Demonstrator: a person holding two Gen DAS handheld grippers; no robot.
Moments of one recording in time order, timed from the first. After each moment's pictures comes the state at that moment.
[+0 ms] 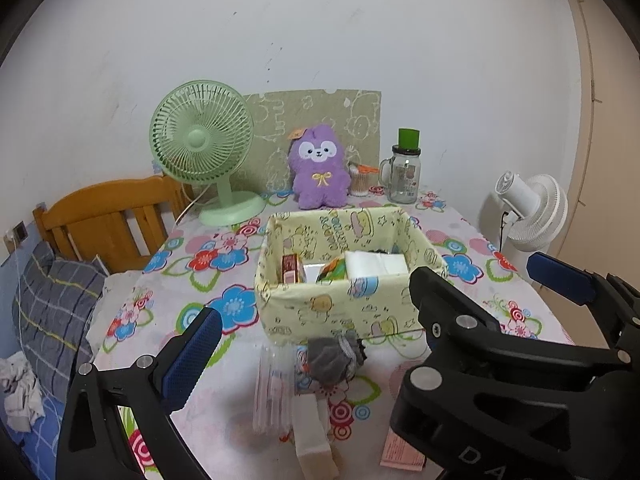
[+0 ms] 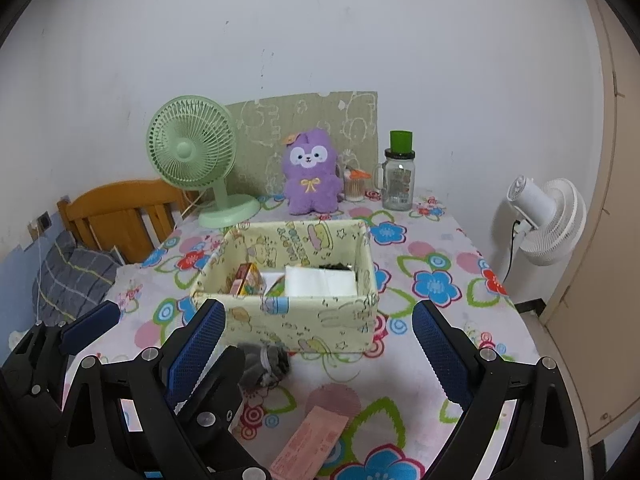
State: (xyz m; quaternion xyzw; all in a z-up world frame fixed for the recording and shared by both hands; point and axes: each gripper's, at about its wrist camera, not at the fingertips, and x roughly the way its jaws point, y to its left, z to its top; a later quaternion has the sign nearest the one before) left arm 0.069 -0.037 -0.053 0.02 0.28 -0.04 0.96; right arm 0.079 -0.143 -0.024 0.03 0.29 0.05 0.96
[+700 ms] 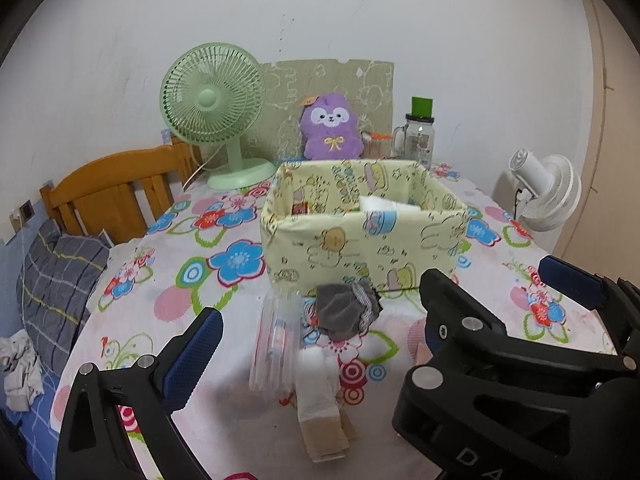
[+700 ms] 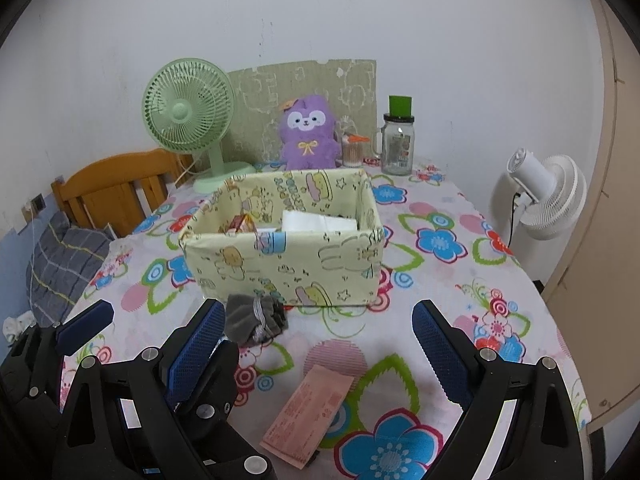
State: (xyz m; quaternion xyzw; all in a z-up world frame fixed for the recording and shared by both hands) left arm 0.060 -0.033 -0.101 0.02 0.31 -0.01 0.95; right arm 0.070 -0.137 -0.073 0.02 0.32 0.04 0.95
